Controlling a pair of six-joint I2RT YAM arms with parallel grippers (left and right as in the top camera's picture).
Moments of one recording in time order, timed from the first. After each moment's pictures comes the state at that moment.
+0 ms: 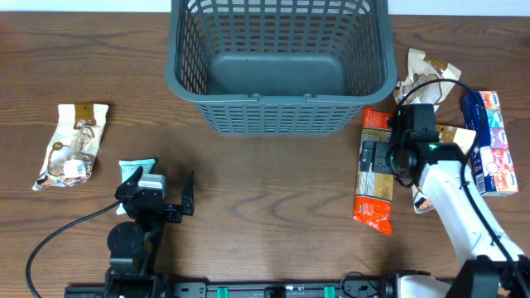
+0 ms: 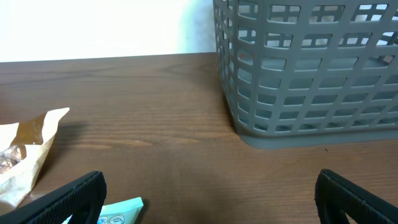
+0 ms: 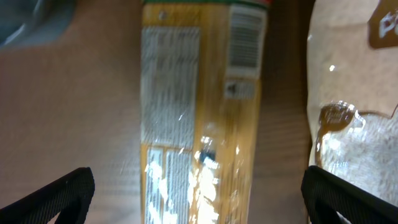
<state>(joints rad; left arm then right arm) -0.06 0.12 0.02 -0.12 0.07 0.02 0.00 1.41 0.87 -0.69 0.03 0.16</state>
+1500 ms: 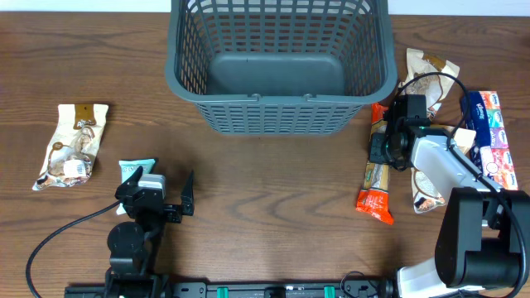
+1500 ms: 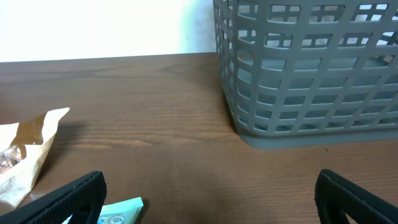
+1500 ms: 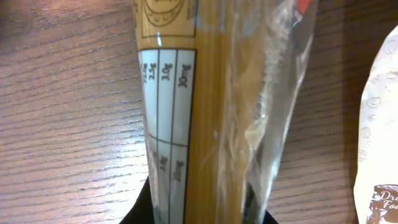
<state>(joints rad) -0.06 0.12 0.02 -0.12 0.07 0.02 -0.04 1.69 0.92 -0.53 -0.01 0.16</state>
